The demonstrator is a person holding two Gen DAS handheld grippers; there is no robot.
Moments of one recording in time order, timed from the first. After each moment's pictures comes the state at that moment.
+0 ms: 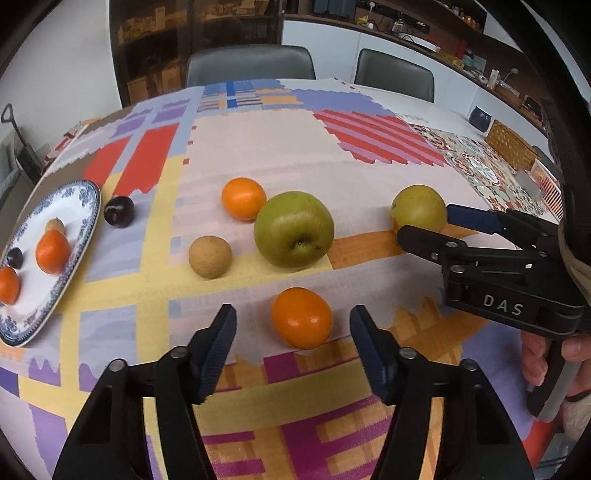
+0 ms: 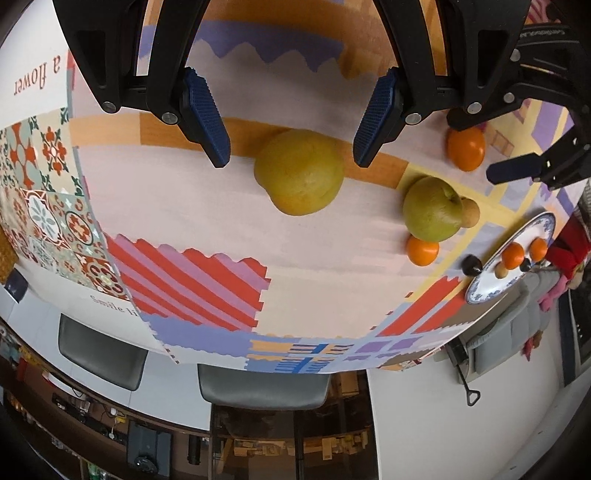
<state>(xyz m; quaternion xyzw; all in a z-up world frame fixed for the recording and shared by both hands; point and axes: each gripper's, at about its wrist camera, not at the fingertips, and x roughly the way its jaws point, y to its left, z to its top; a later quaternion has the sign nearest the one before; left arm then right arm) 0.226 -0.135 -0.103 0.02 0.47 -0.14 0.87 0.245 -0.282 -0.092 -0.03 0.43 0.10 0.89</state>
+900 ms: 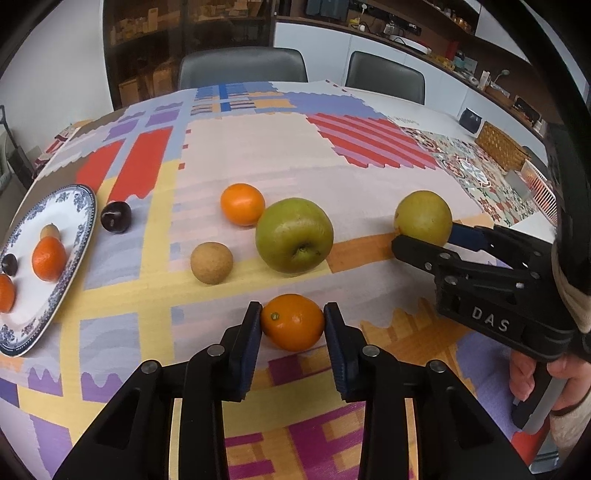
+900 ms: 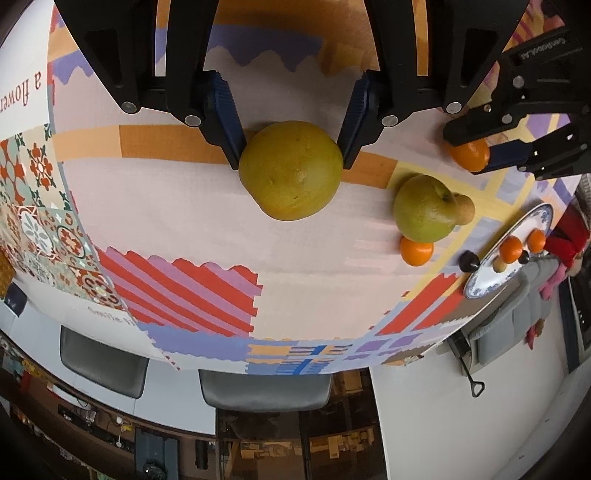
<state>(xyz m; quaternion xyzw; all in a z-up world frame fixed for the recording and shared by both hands) 0.226 -0.128 -0.097 0.02 0.46 -0.16 0.87 0.237 -0.274 -0.096 -0.01 0.43 0.09 0.90</state>
